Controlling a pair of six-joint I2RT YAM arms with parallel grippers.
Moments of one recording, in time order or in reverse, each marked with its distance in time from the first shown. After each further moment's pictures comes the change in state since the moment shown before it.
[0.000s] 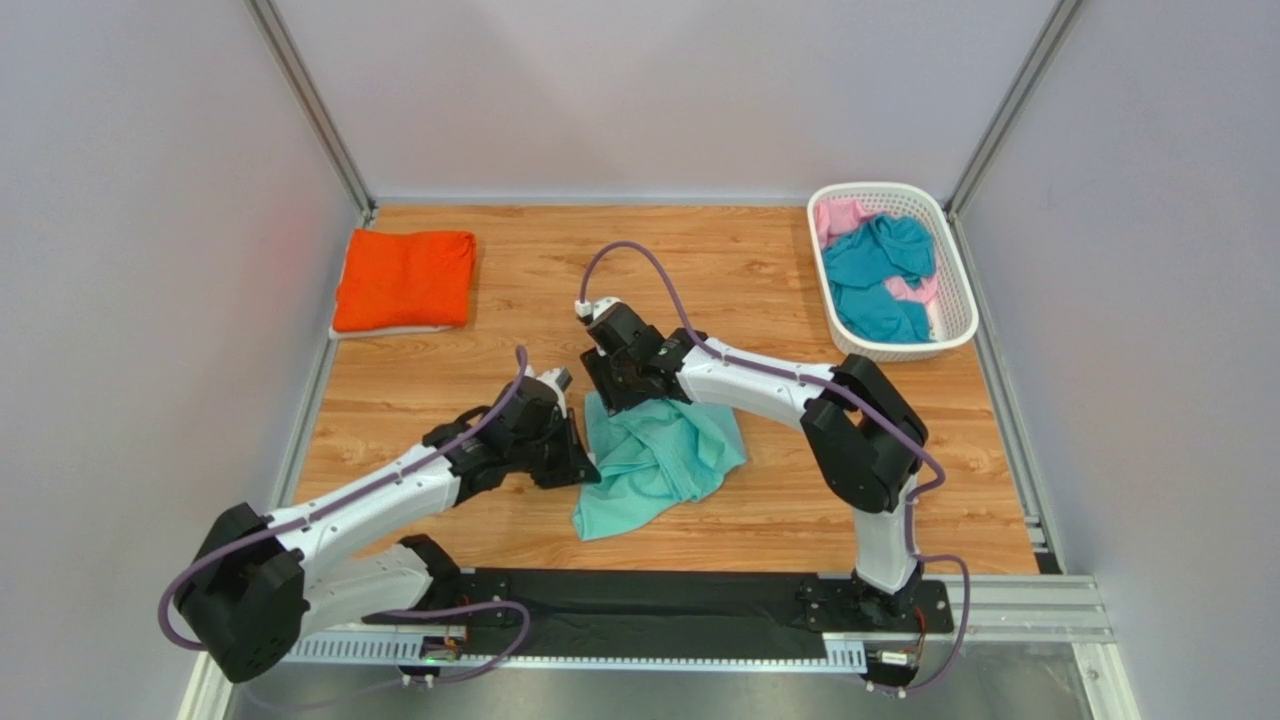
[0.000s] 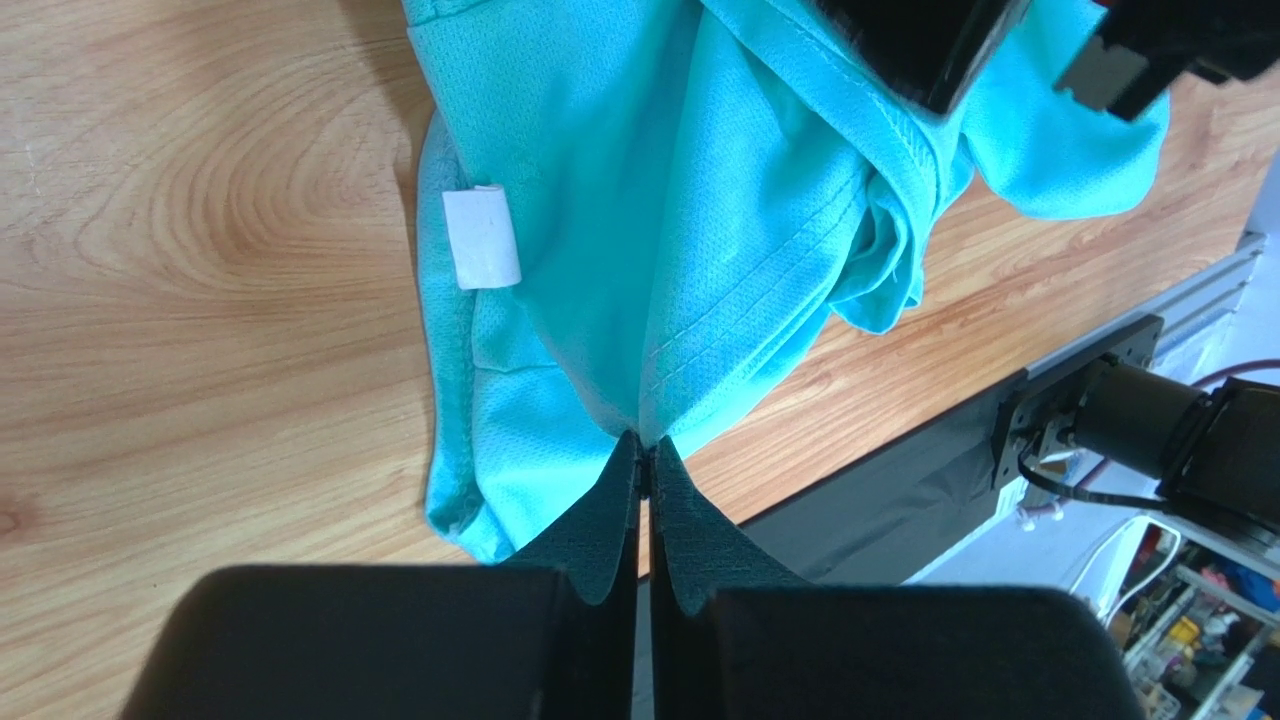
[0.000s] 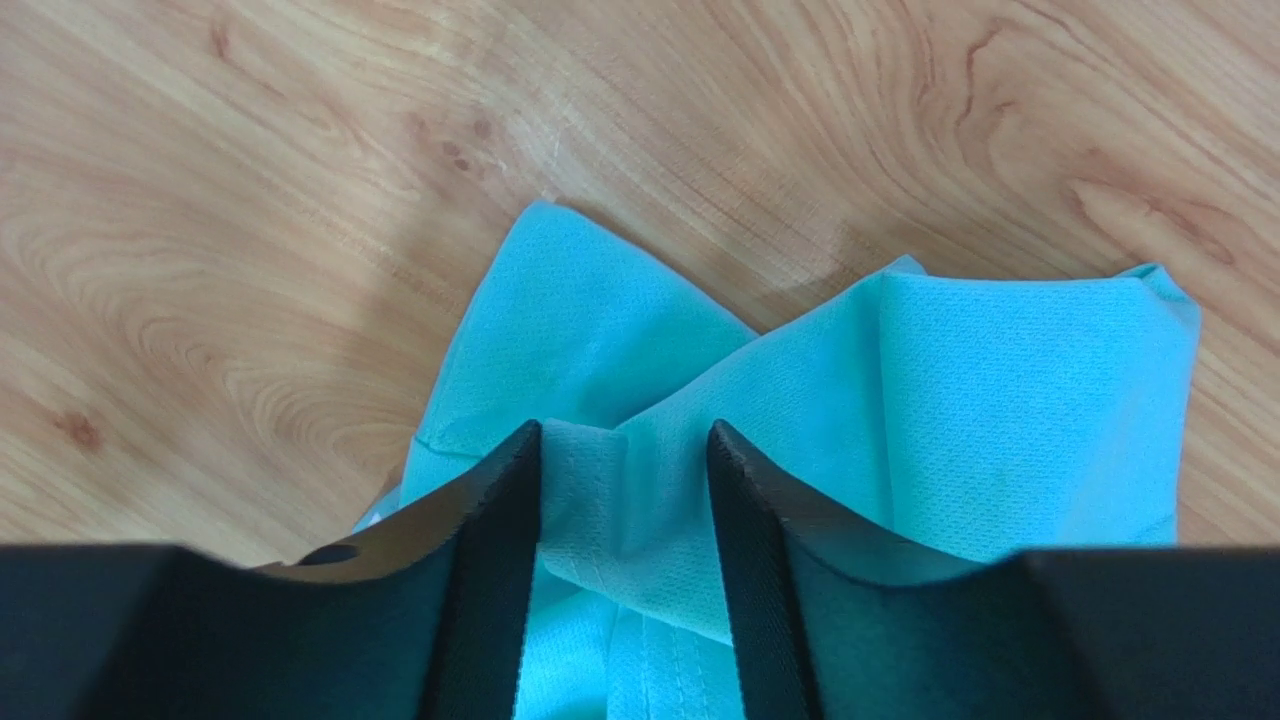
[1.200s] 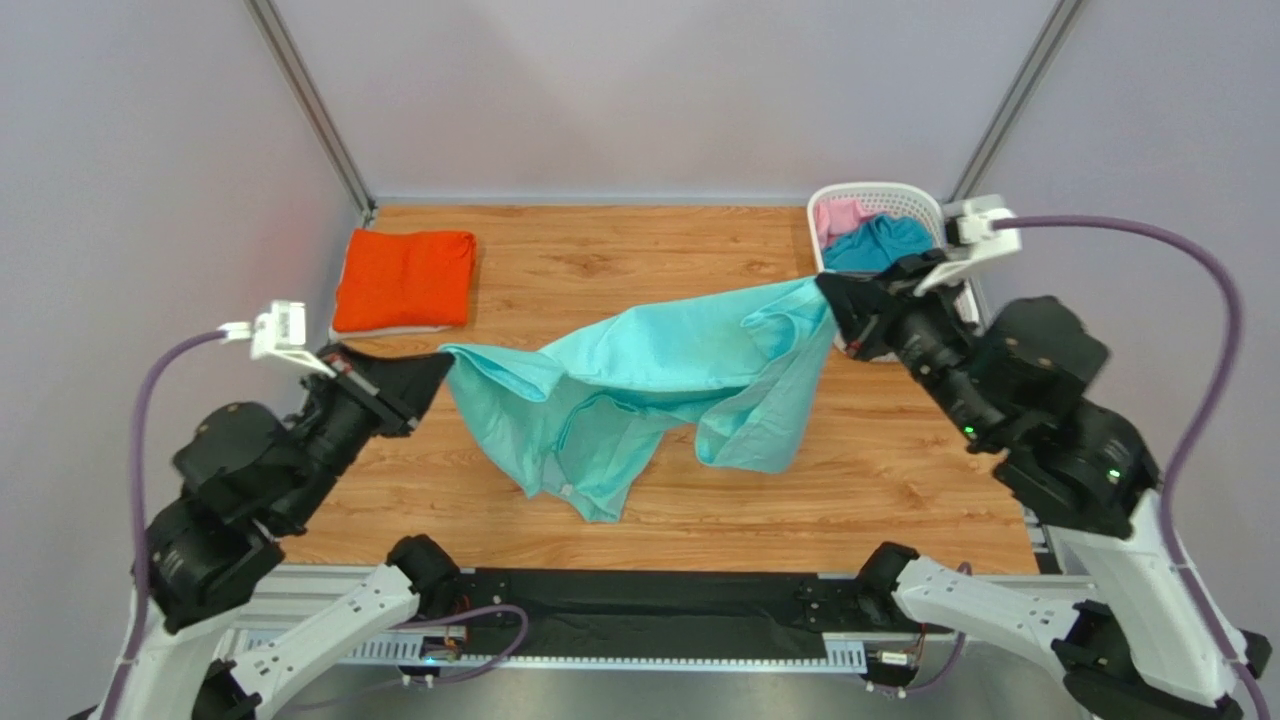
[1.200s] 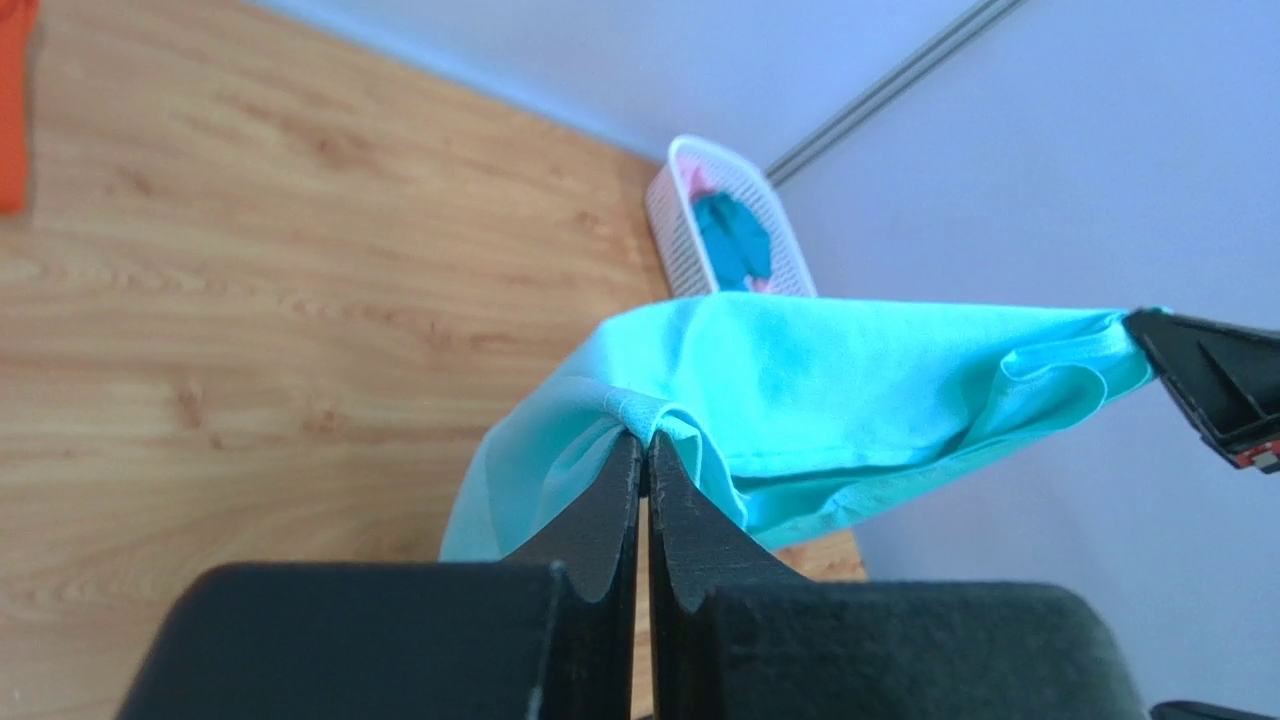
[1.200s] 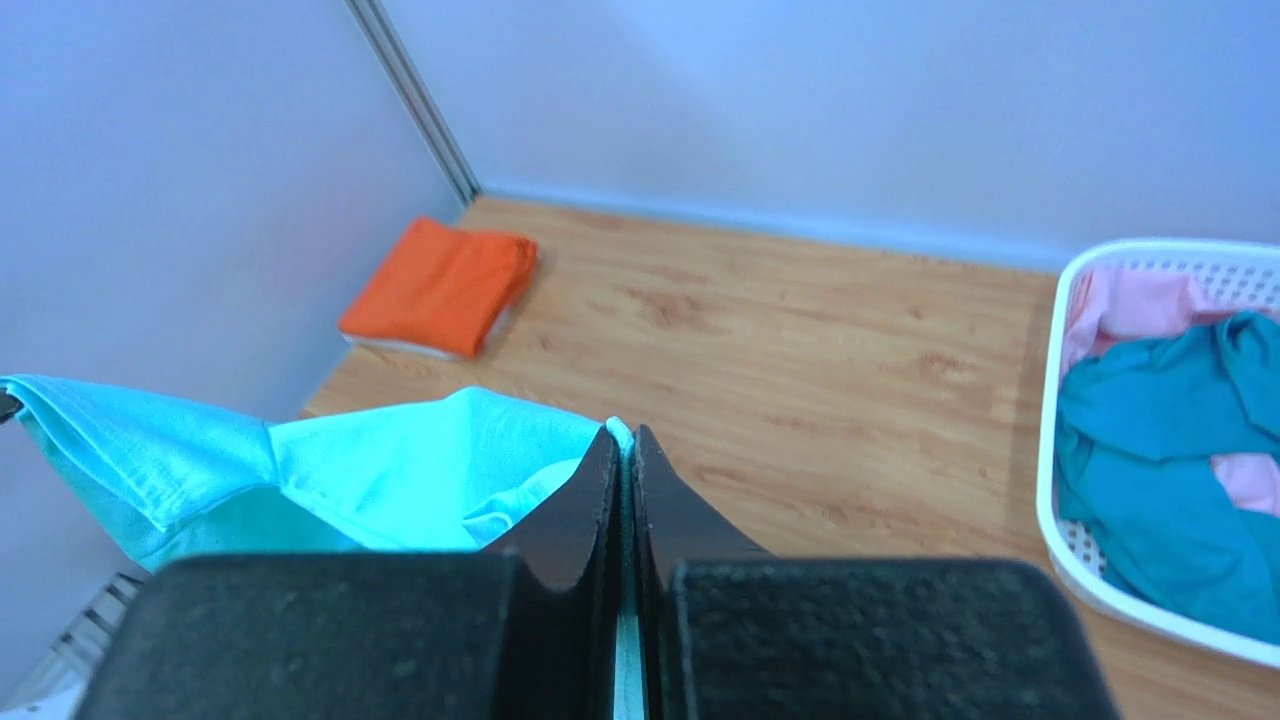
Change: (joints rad) left arm 0.000 -0.527 0.692 -0.457 -0.488 0.095; right arm -0.079 -1.053 0.075 -0.238 0.260 -0.031
